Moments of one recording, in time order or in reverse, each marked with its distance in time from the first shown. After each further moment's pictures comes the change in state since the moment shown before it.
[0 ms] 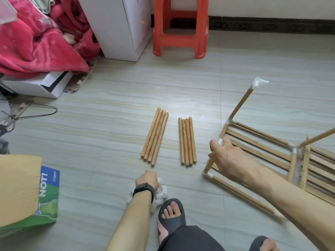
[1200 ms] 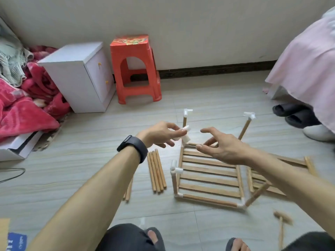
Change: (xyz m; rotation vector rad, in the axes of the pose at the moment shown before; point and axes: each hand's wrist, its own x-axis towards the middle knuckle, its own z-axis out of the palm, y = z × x) left_hand -0.174 0.157 -0.284 -0.570 -0.006 0.767; right_hand -0.108 0.077 -0.120 0.552 0.174 0.112
